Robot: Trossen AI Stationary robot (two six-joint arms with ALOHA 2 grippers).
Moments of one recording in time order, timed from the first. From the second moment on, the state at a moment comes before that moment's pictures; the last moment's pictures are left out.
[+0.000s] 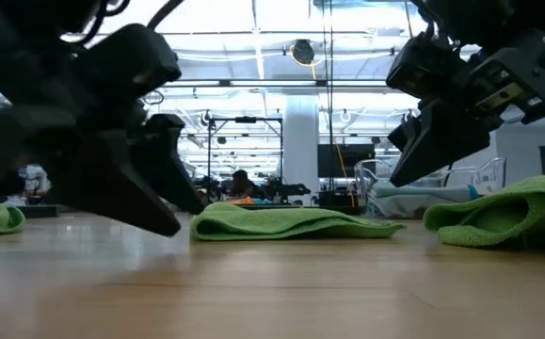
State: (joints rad) left arm -0.49 1.77 0.72 0.25 -0.39 -0.08; right arm 0.26 1.43 0.50 0.19 0.05 0.24
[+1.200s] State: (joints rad) left arm -0.30 1.80 0.73 0.24 -0.21 -0.02; right arm 0.30 1.51 0.50 0.28 0.08 -0.17
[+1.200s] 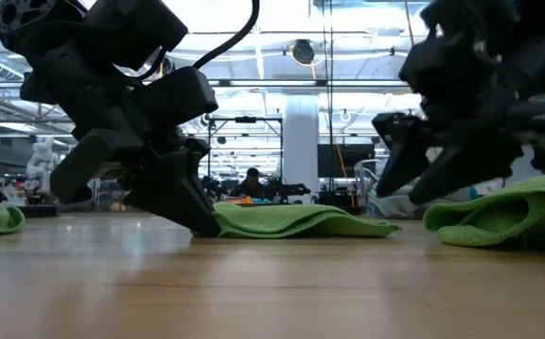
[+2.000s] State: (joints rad) left arm -0.30 1.80 0.72 0.24 -0.21 -0.04; right arm 0.32 1.75 0.52 0.41 0.21 -0.17
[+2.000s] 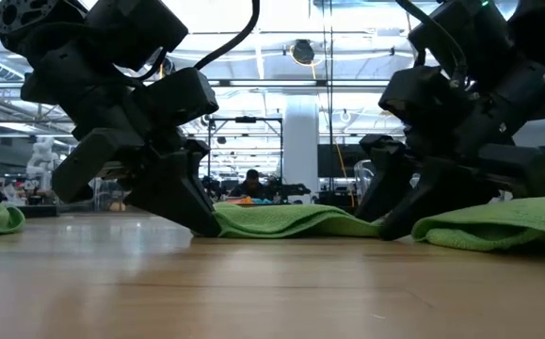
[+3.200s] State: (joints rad) left arm -0.54 1.58 0.73 0.43 -0.45 0.01; right arm 0.35 1.32 0.50 0.30 0.06 0.15
